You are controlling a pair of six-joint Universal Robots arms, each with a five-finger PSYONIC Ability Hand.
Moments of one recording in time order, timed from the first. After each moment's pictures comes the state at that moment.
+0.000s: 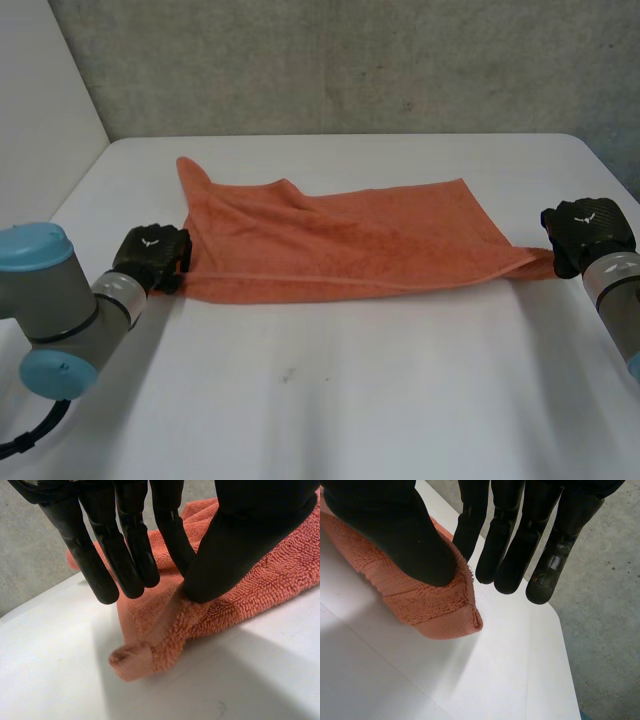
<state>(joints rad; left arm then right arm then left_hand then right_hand) 4.55 -2.20 -1.63 3.56 -1.37 3.43 1.64 -1.16 1.70 -0.32 1.48 2.60 1.02 1.01 1.01 1.01 0.84 0.98 1.18 1.19 1.19 1.00</state>
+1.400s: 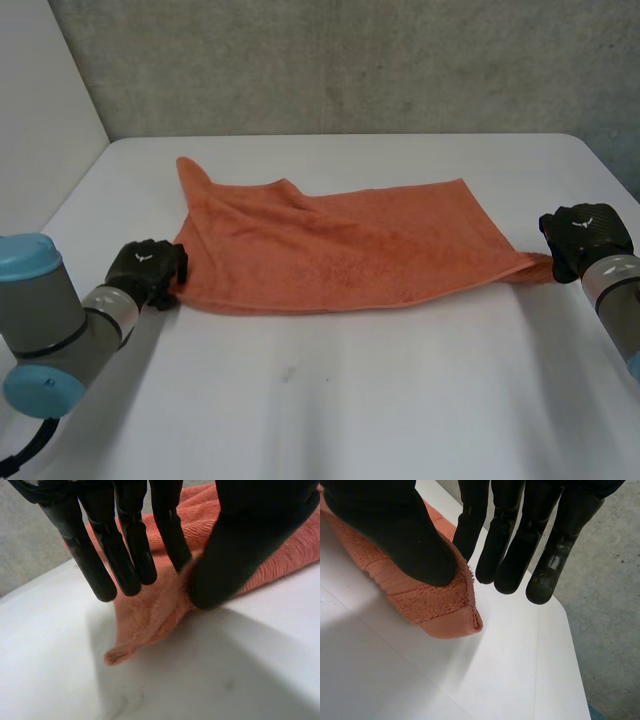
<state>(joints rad) 4.57 -2.15 -1.71 3.54 -1.36 3.44 1.64 -1.15 1.68 -0.29 1.48 2.60 0.84 0.83 0.83 0.83 0.65 0.98 1.18 1.19 1.19 1.00</state>
